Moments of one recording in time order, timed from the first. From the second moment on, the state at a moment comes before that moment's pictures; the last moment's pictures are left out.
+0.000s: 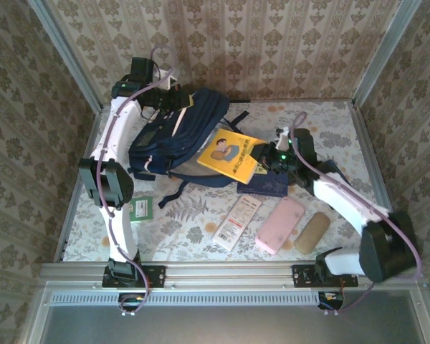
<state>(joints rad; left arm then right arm) -0.22 2.04 2.16 -0.94 0.76 -0.32 0.31 1.38 0.89 0.04 -0.54 0.99</state>
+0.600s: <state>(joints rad) -0.24 1.97 2.07 -0.83 0.84 -0.38 0.49 2.13 1.50 0.24 -0.50 1.13</state>
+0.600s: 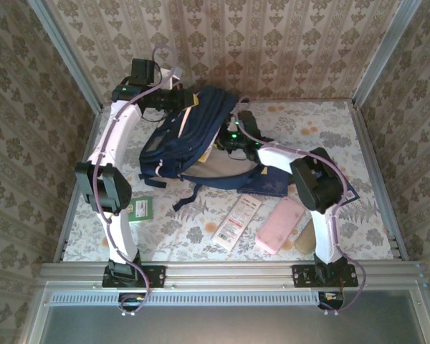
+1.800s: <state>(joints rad) -0.15 1.90 1.96 -0.79 0.70 -0.41 0.54 1.89 1.60 -0.39 -0.16 0.69</state>
